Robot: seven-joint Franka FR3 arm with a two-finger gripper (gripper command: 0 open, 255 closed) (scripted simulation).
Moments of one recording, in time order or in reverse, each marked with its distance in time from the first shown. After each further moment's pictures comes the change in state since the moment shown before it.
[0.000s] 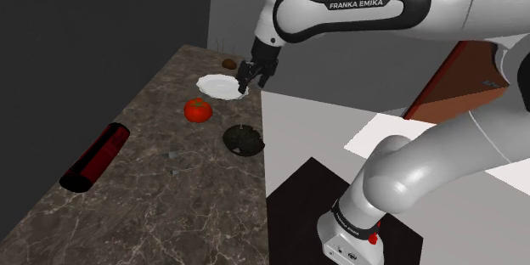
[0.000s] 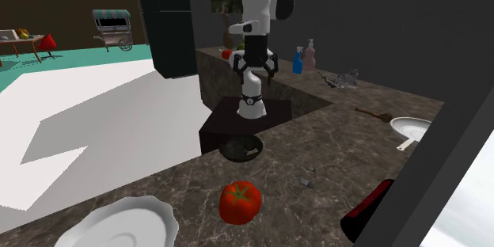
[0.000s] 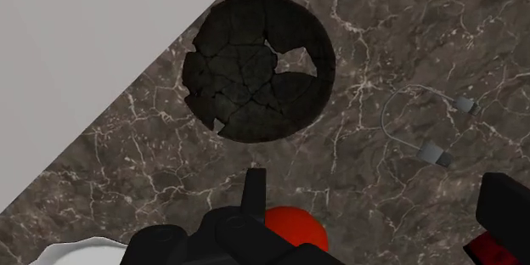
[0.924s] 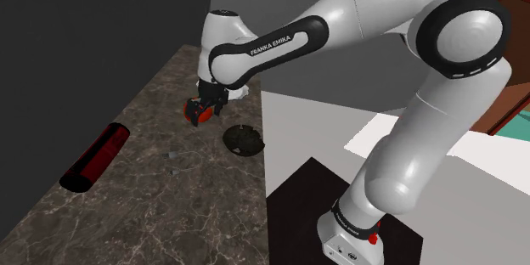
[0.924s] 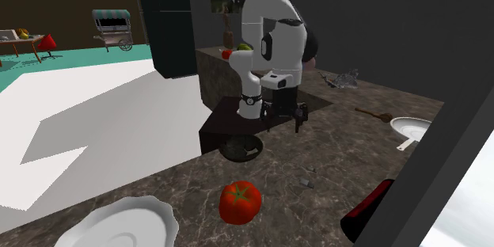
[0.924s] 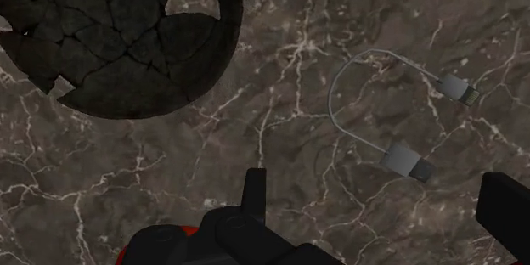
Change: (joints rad) arm 0.058 0.470 0.125 0.143 -0.066 0.274 0.149
